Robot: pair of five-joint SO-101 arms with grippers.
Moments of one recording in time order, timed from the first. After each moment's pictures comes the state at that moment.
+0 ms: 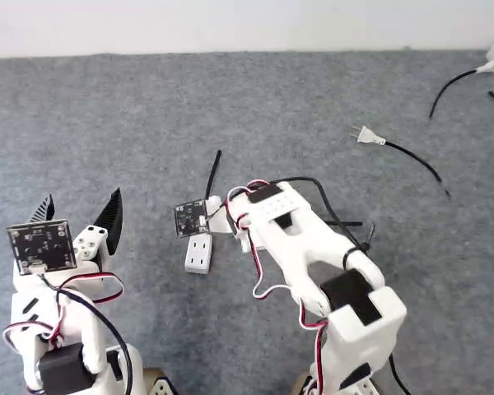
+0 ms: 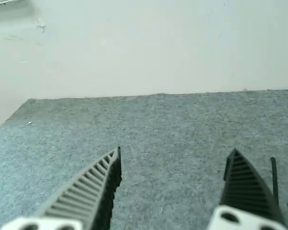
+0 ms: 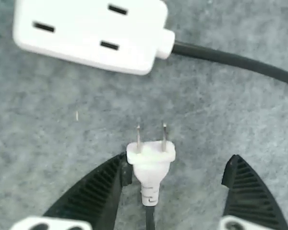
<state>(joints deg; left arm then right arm) -20.7 -92.3 67.7 53.3 -1.8 -29.2 16.2 20.9 47.8 72.8</state>
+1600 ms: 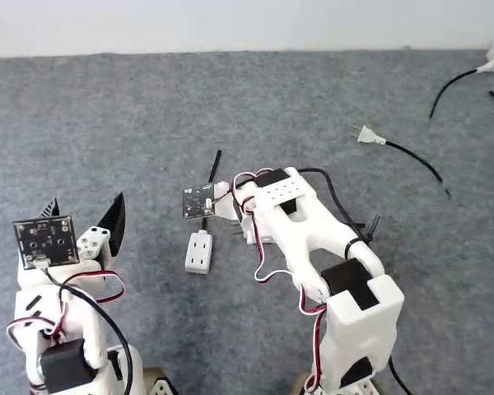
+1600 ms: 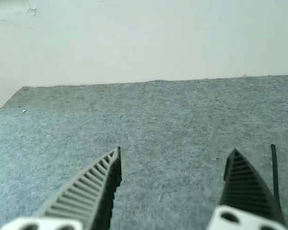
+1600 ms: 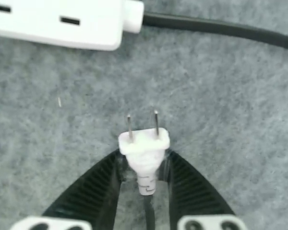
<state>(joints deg) -20.7 -91.9 70.2 53.3 -2.0 -25.6 19.3 14.8 54.6 70.3</state>
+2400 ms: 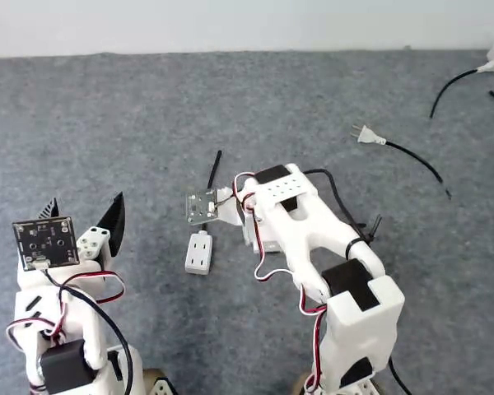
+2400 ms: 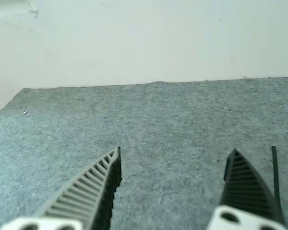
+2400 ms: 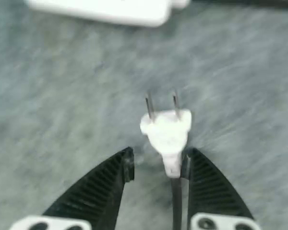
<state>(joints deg) -20.7 -92.1 70.2 53.3 -2.0 -25.5 18.7 13.7 68.7 70.5</state>
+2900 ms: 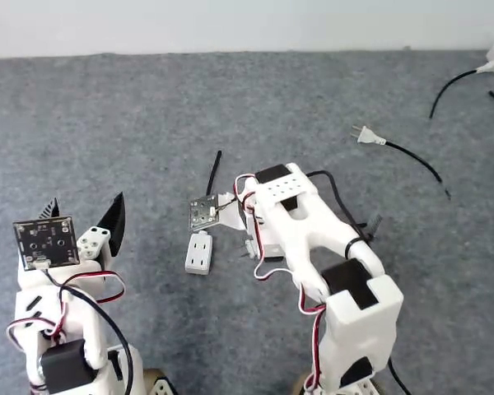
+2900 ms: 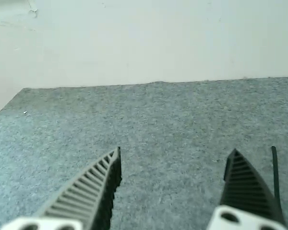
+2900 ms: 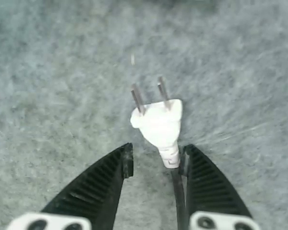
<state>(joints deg) -20.7 -92.1 70.2 53.3 -2.0 -25.4 20.4 12.7 72.7 70.3</state>
